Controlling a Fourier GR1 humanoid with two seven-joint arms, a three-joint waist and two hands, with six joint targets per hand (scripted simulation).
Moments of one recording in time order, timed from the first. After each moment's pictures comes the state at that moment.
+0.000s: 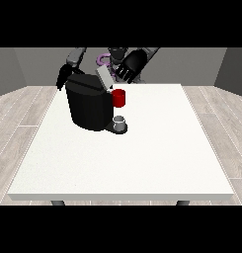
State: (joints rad) left arm -1.17 0.43 0.12 -0.71 -0.71 -0.43 -0.04; right arm -0.40 -0.04 0.01 -1.30 0.18 -0.16 0.02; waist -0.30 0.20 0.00
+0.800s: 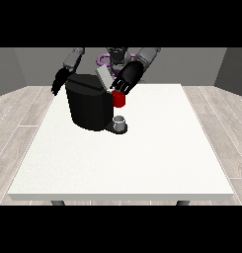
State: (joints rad) left arm -1.22 0.43 0.12 -0.66 -0.73 -0.43 -0.07; right arm -0.44 -0.07 -0.04 -1.30 0.17 -0.18 0.03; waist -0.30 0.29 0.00
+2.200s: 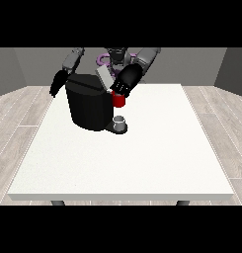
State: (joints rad) left arm -1.25 0.47 0.08 -0.64 -0.82 -0.33 -0.14; right arm -0.45 -0.08 -0.06 -1.29 0.16 -0.18 0.01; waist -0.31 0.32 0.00
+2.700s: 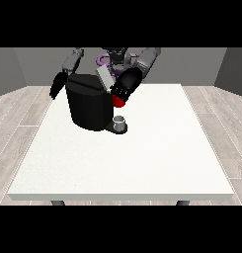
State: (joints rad) left arm -1.27 0.49 0.09 -0.63 -0.84 -0.30 -0.19; right arm -0.49 -0.07 -0.06 -1.30 0.17 -0.19 0.03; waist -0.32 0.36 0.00
